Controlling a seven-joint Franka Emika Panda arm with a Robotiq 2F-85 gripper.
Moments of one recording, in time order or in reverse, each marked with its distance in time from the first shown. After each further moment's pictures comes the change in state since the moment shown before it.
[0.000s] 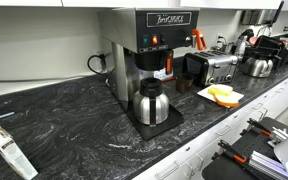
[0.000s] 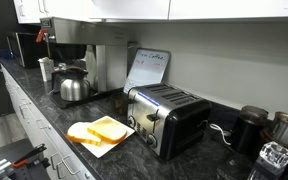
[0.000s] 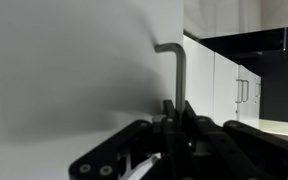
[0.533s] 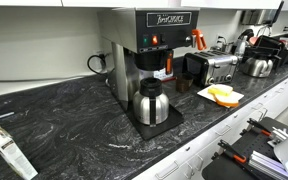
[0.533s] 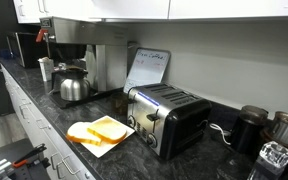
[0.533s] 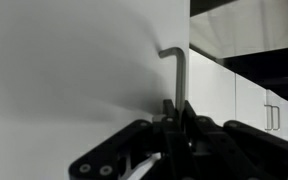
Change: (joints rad) arm -0.234 0.114 0.185 0.049 0.000 -0.101 0.123
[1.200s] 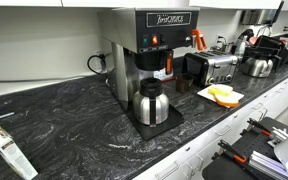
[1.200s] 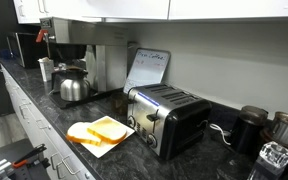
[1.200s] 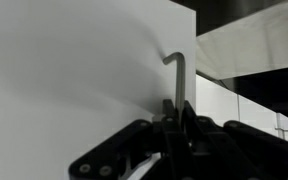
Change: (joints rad) arm -0.200 -0.014 0.158 0.029 0.000 -0.185 0.075
